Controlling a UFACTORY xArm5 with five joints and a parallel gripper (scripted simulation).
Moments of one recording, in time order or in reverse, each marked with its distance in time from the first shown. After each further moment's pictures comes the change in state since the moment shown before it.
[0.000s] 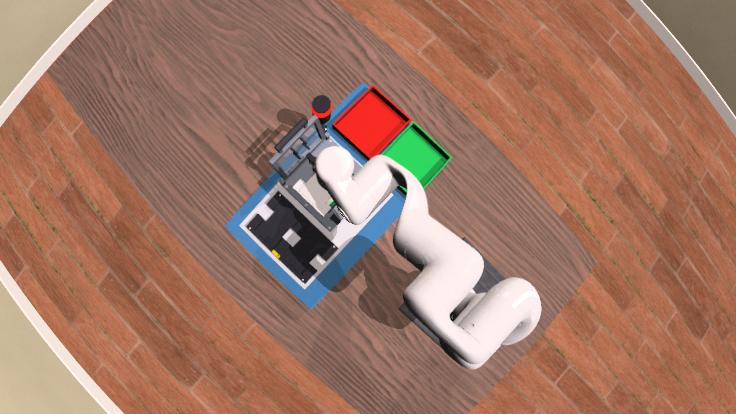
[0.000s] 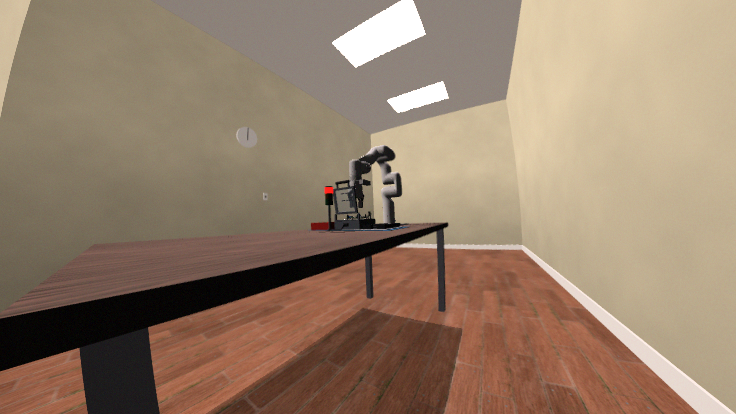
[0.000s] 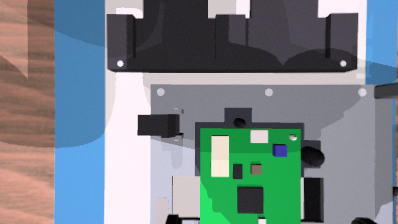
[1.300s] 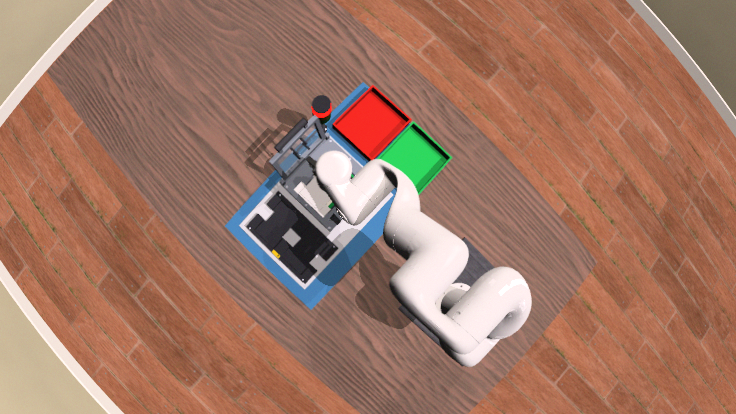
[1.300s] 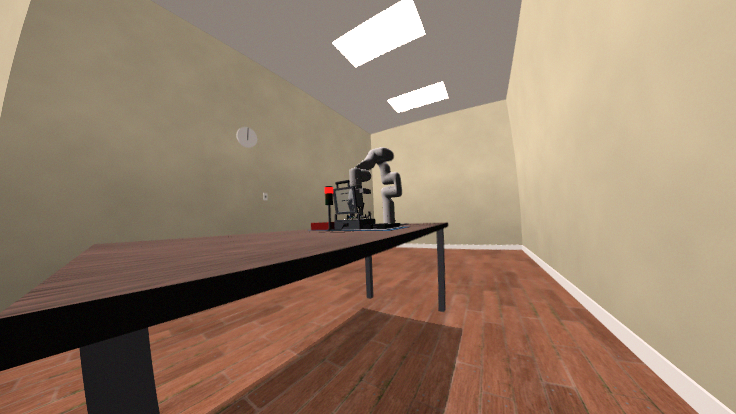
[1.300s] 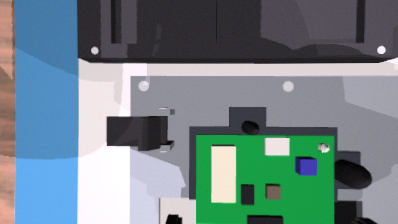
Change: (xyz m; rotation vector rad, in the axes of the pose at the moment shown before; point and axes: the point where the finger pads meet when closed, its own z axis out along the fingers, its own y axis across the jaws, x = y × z) arm 0.000 0.002 0.053 -0.001 0.000 0.000
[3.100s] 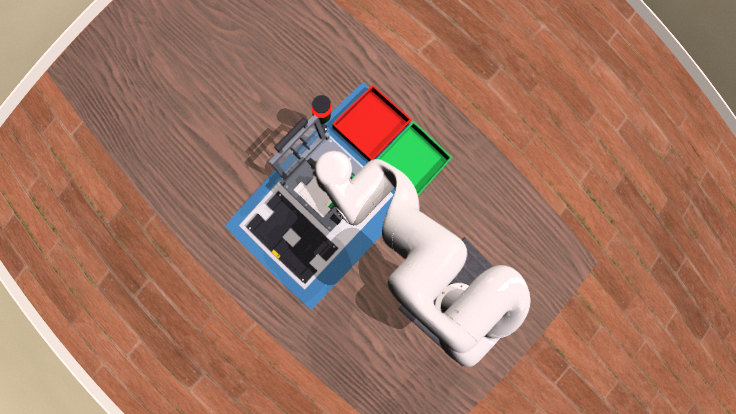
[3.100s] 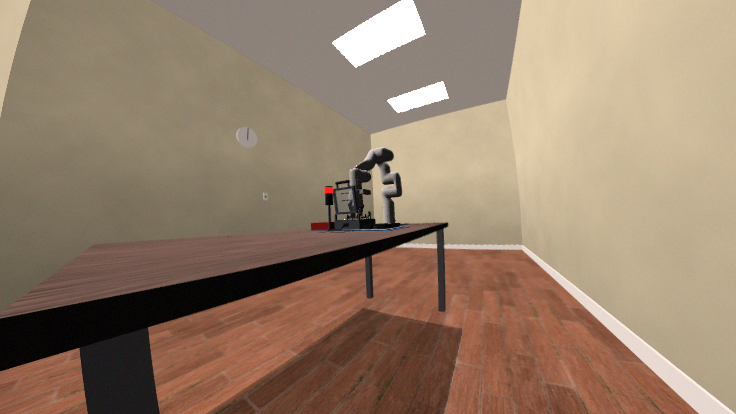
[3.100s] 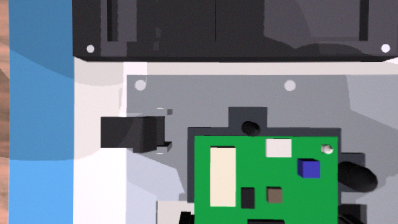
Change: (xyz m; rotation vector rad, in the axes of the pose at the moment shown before) arm 0.000 0.001 0.005 -0.001 0.000 0.000
